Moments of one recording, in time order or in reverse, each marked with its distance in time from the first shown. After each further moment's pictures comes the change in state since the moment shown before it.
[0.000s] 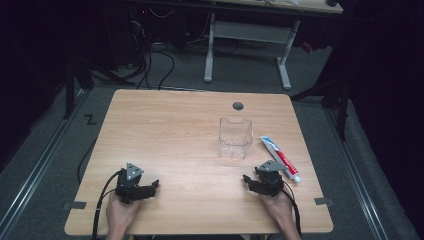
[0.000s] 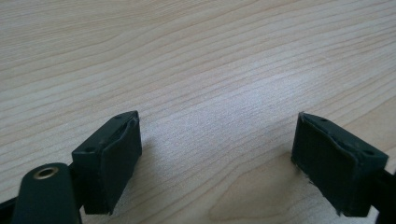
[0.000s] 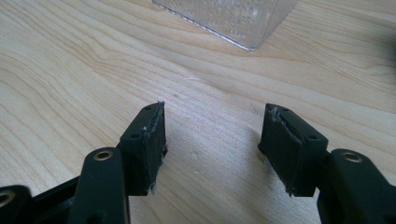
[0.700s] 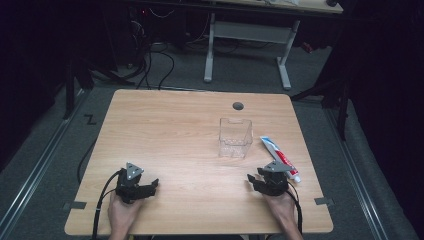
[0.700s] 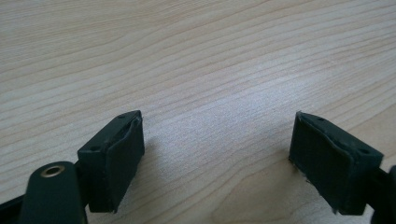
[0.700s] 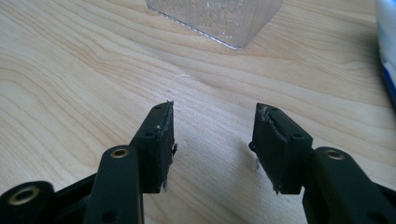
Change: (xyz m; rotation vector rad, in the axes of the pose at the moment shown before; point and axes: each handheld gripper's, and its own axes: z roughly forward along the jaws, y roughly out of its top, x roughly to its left) left arm 0.000 0.000 0.000 -0.004 0.014 -0.011; right arm -0.006 -0.003 -0.014 -0.013 0.001 0.019
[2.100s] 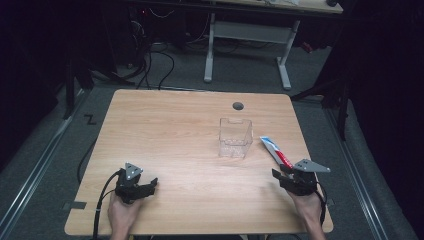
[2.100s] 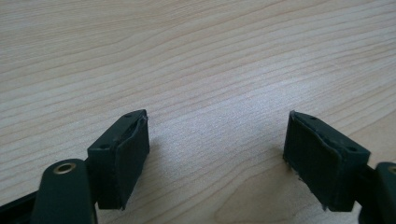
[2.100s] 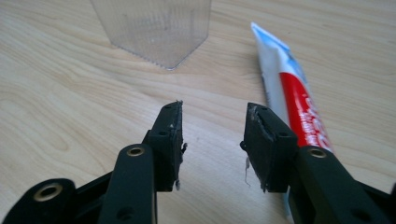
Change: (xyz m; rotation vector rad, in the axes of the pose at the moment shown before) left arm 0.001 0.000 -0.001 -0.008 0.012 -0.017; right arm -0.047 -0.004 -0.061 -0.095 -0.043 0.055
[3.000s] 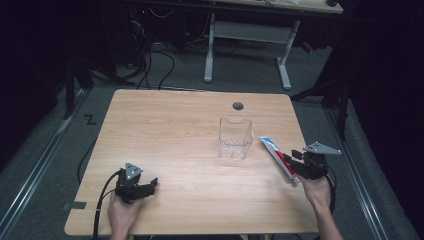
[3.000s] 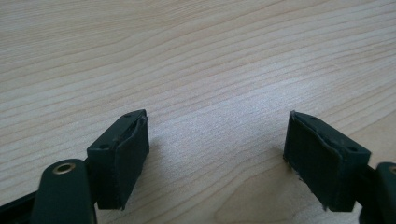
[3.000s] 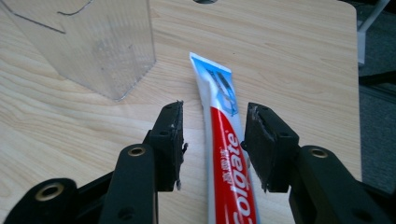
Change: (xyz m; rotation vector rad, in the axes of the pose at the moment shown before) left arm 0.000 0.000 0.000 -0.001 0.002 0.001; right arm -0.036 0.036 -0.004 0.026 -0.091 0.048
